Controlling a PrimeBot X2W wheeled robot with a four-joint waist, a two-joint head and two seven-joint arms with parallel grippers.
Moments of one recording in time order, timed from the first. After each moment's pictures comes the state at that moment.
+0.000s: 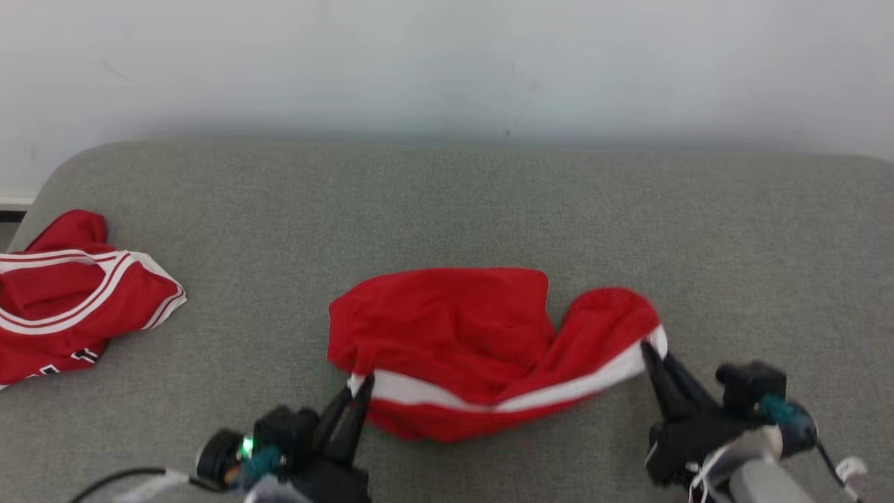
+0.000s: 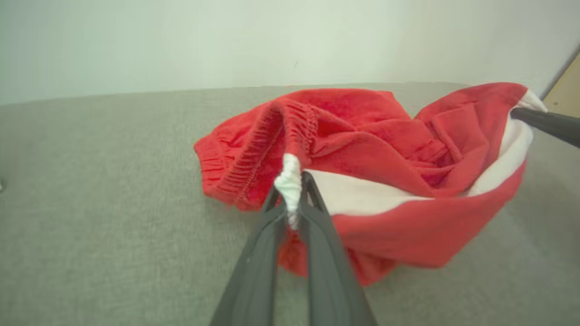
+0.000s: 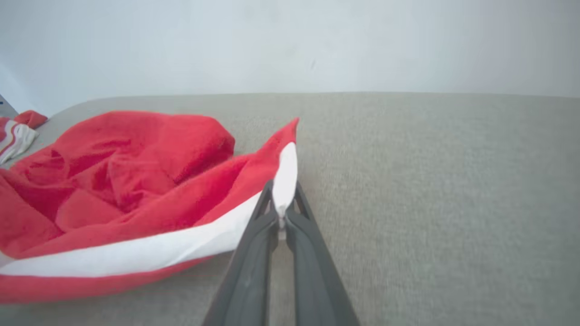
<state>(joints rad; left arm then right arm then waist) -0.23 0.15 -0.42 0.47 -0.33 -0.13 -0.26 -0.23 -0.21 0.23 0.51 0.32 0.13 -0.19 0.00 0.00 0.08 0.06</state>
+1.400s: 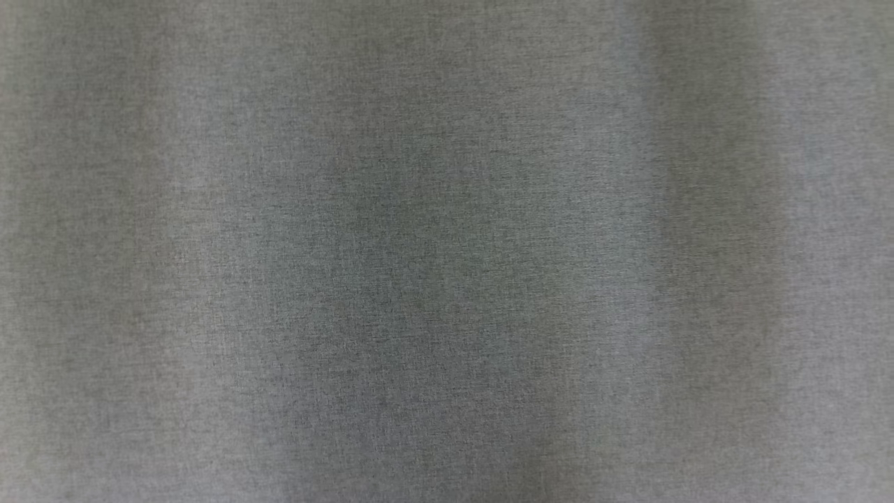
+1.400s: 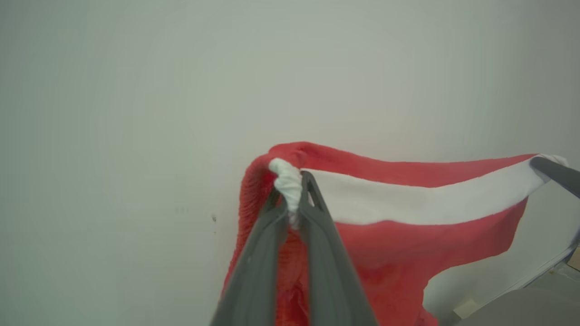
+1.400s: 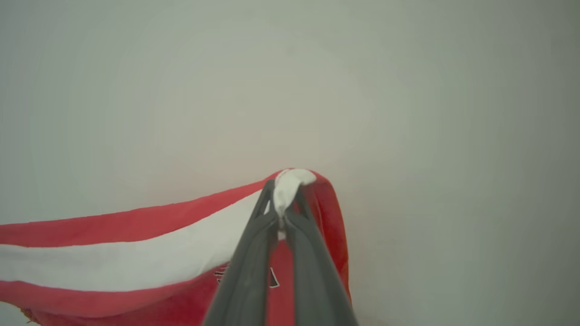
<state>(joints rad) -1.93 0.24 -0.66 0.98 -0.81 -0.13 -0.05 -1.85 -0.16 0.15 1.07 0.58 0.13 -0.05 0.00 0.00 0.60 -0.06</state>
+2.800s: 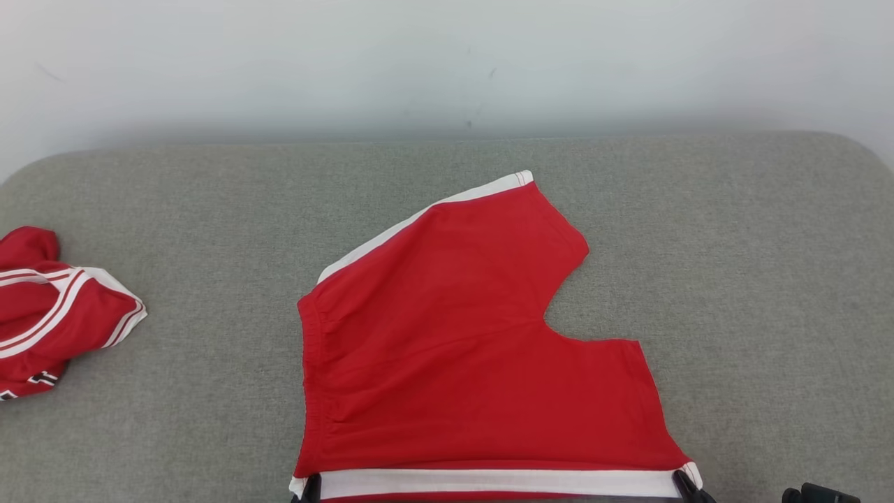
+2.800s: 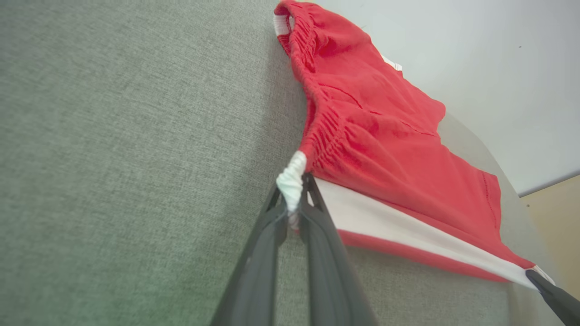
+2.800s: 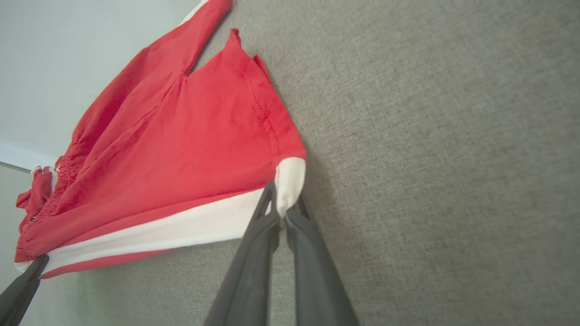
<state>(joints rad) 0.03 0.22 -0.43 0.26 -0.85 0.04 -0.26 0.13 -0.28 0.19 0.23 0.87 0.13 0.01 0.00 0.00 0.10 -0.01</state>
